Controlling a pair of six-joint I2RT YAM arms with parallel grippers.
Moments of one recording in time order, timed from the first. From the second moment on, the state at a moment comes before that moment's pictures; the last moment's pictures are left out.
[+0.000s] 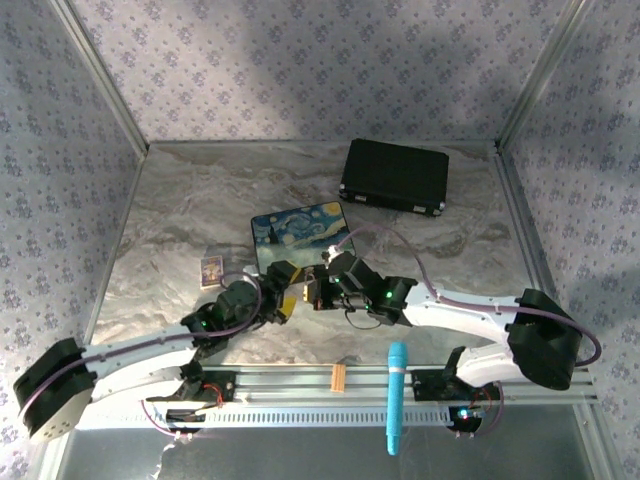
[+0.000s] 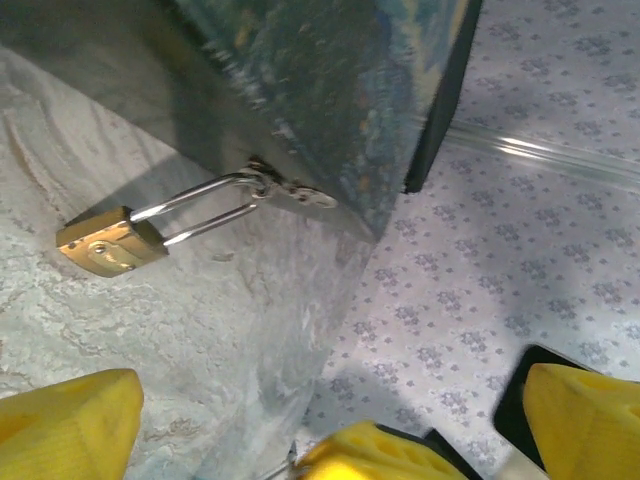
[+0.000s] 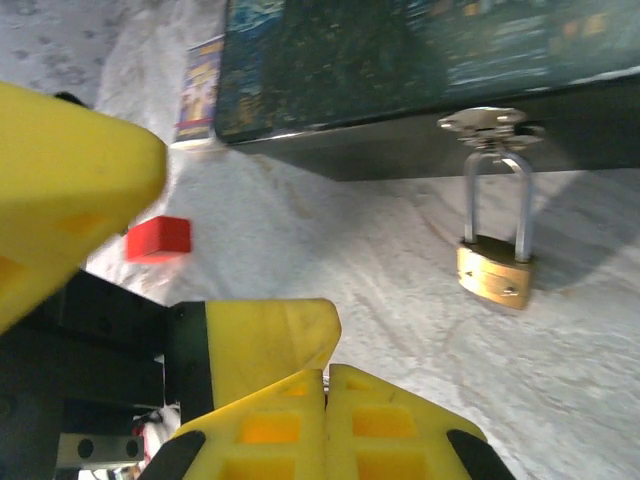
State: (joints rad) left arm -0.96 0.96 0.24 0.35 -0.11 -1.82; right arm 1.05 1.33 0.76 -0.11 -0.03 0.91
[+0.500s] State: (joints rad) left arm -1.04 1.02 0.29 0.33 -0.13 -1.82; right arm 1.00 1.35 0.73 -0.07 0.06 1.00
